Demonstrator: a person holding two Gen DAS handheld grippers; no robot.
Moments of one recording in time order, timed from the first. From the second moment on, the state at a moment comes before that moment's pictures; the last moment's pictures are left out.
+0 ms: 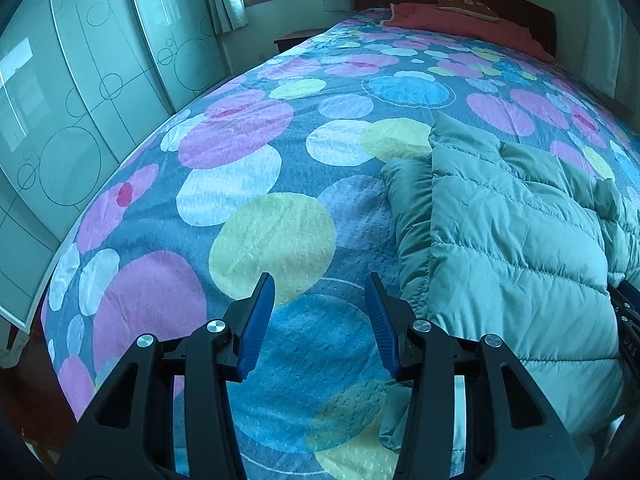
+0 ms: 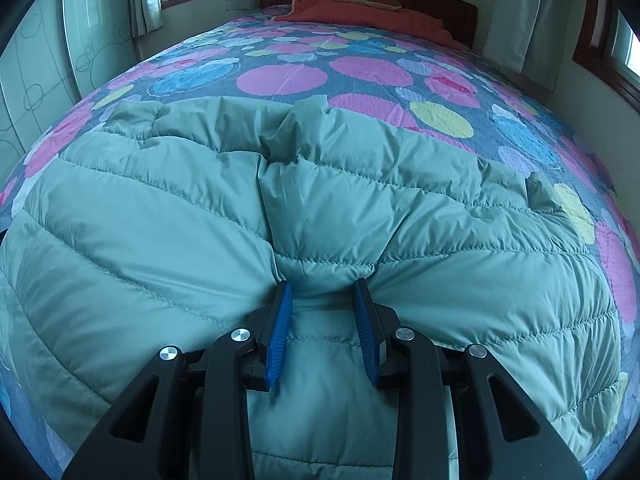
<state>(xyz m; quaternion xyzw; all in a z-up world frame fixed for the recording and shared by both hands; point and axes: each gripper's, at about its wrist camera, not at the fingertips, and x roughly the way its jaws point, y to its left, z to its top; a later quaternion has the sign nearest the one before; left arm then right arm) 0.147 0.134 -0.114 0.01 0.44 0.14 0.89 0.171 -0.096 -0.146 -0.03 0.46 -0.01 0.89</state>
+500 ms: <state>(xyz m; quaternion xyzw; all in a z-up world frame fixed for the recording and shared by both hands) 0.124 0.143 -0.123 -0.07 0.46 0.12 0.88 0.169 -0.093 -0.146 -0.03 0.46 -0.01 0.89</state>
